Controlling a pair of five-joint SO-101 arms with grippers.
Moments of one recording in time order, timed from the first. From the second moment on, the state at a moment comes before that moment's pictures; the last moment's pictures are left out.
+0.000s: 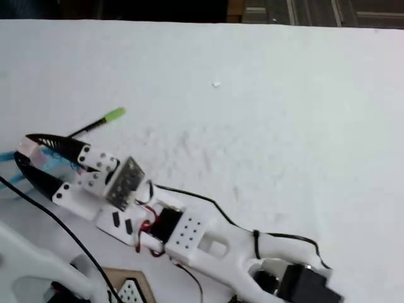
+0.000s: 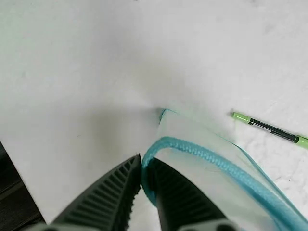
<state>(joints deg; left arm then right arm) -56.7 -33.1 -1.3 102.2 5.8 -67.5 -15.5 40.4 -32.0 3.0</state>
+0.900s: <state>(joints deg) -56.7 -33.1 -1.3 102.3 5.8 -67.4 -14.4 30.8 -4.9 2.9</state>
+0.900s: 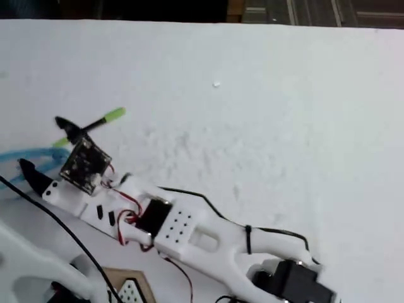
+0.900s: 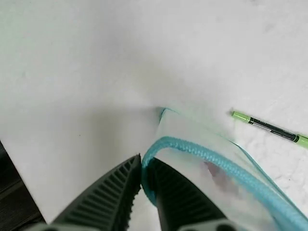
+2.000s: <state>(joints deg) -56.7 -33.1 -1.3 102.2 5.8 -44.6 58.2 -41.9 20.7 -13.5</state>
